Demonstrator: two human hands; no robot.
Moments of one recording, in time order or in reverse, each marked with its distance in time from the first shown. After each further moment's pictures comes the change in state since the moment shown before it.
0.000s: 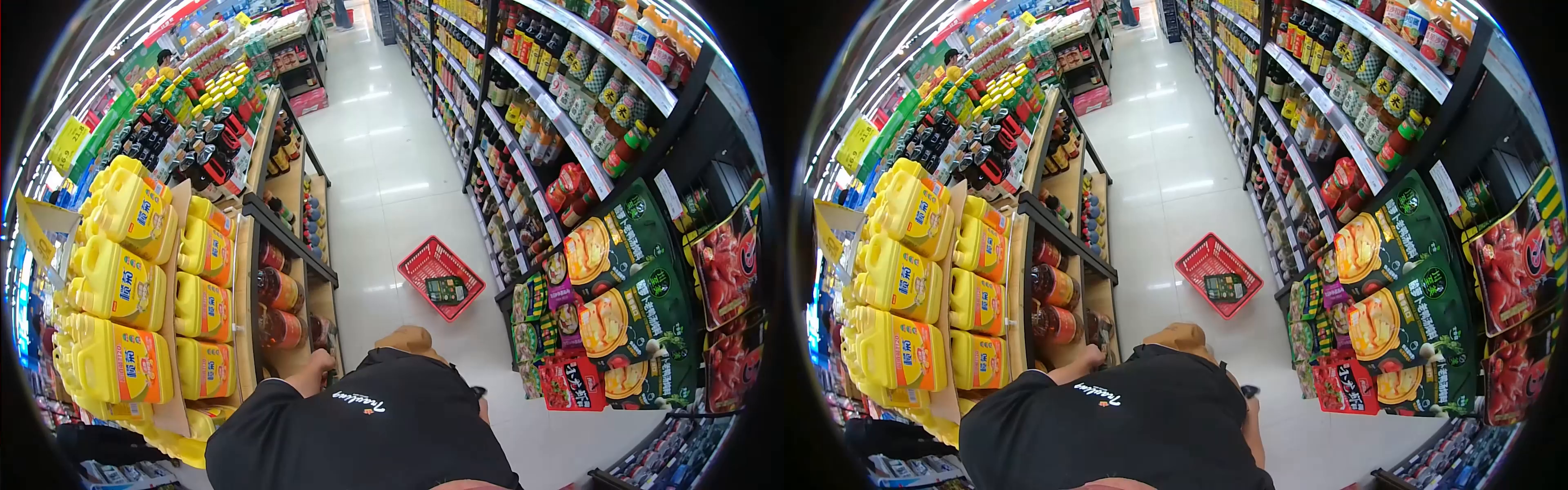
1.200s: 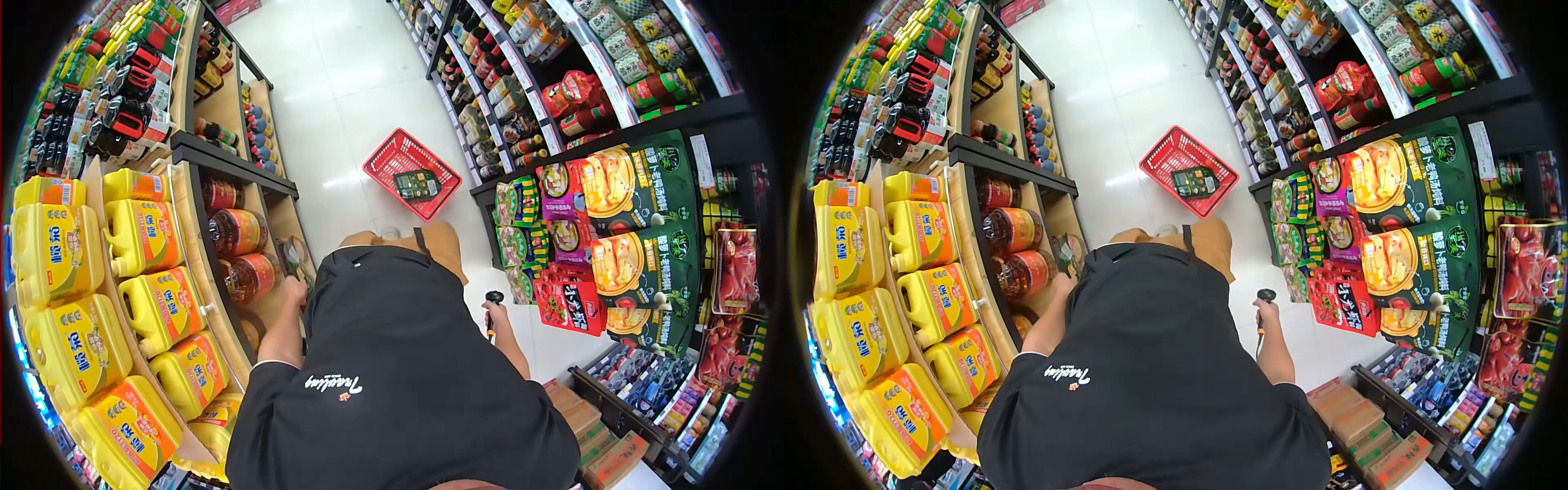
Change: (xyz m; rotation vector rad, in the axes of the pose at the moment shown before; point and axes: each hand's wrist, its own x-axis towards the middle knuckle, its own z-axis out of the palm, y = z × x) left_hand 0.042 -0.008 -0.021 -0.137 0.126 -0.083; right_hand -0.030 -0.056 -0.076 0.496 0.087 0.343
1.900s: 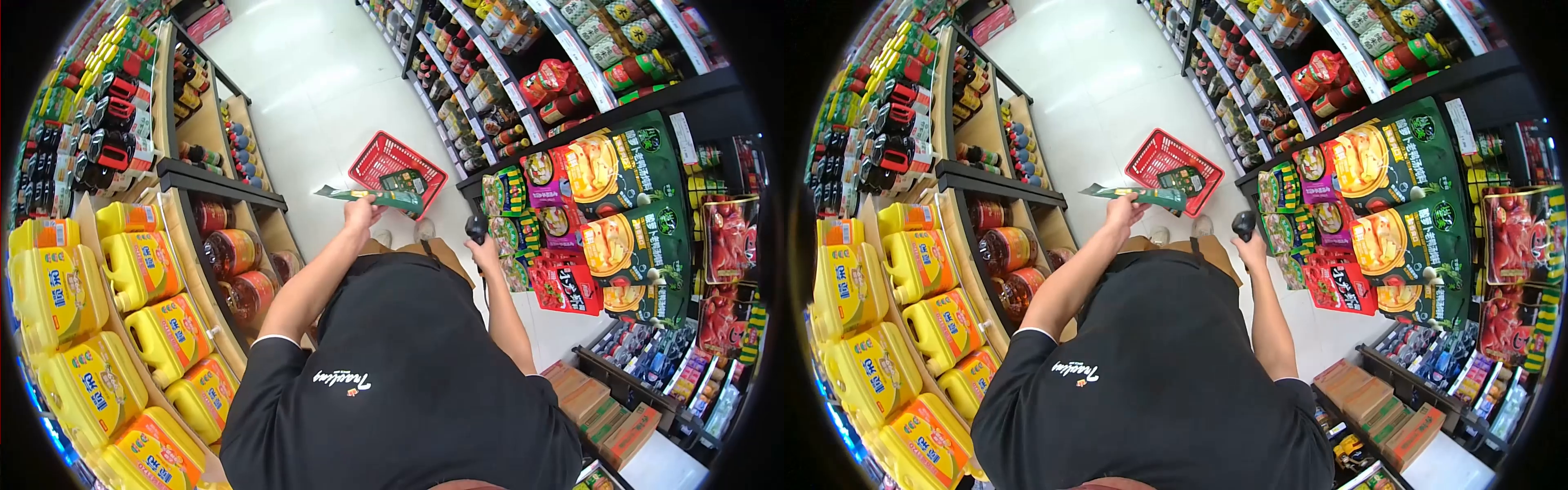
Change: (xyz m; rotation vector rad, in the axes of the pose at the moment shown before) left_hand -0.052 0.302 -0.075 -1.267 -0.569 0.064; right_hand -0.069 -0.169 0.071 -0.274 0.114 -0.805
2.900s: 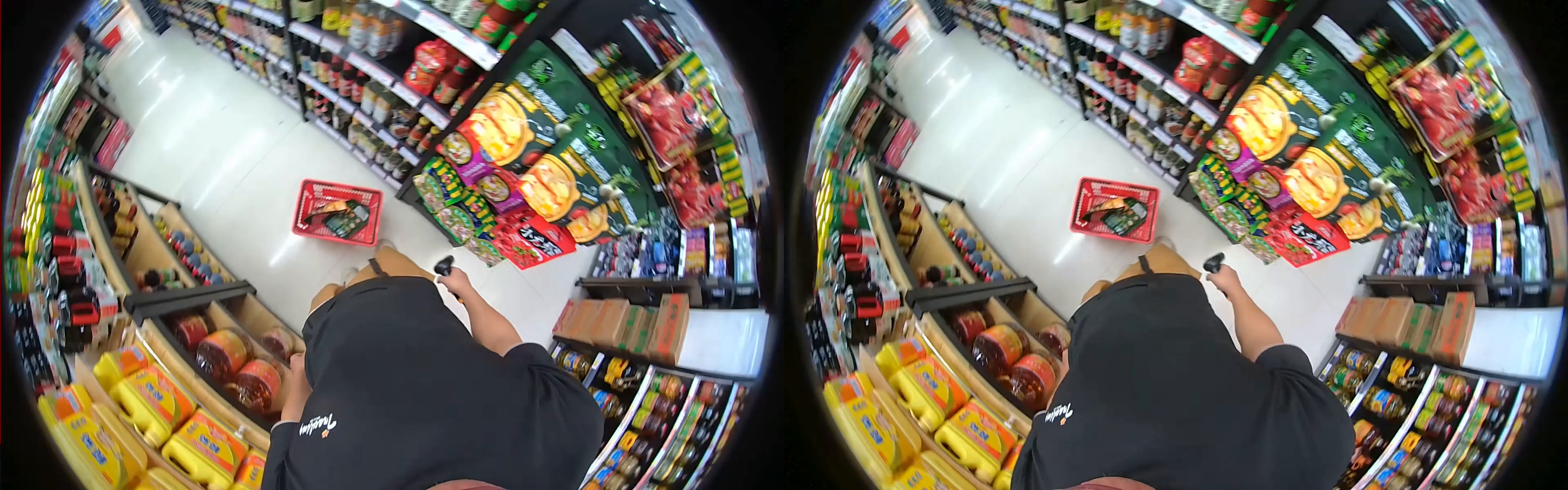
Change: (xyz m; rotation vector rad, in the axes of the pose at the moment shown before) left_hand 0.047 -0.196 -0.328 1.304 0.157 0.061; right_hand -0.060 0.098 0.017 -0.102 -0.041 0.448
